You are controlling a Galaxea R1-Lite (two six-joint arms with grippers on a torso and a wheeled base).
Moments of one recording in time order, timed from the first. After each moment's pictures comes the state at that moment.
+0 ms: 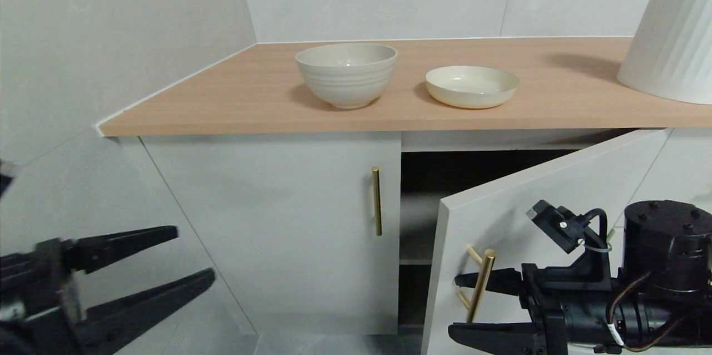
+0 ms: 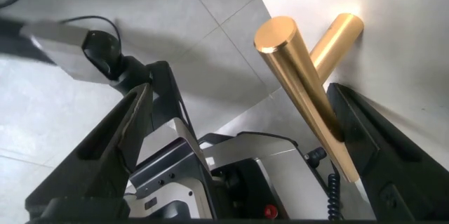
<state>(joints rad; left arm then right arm) -0.26 1.00 -0.54 -0.21 -0.48 -0.06 0.64 1.62 -0.37 -0.98 0.71 0.29</state>
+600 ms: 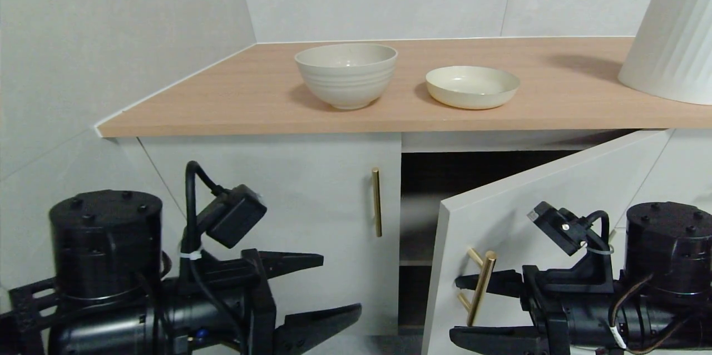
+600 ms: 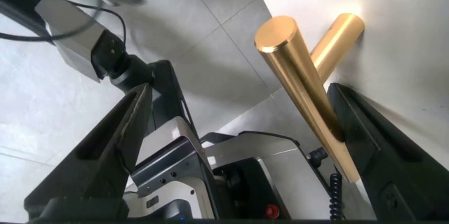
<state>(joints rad) -0.58 1.45 -0.47 -0.62 -0.48 -0.15 0.63 1.61 -0.36 -0.98 0.71 0.29</state>
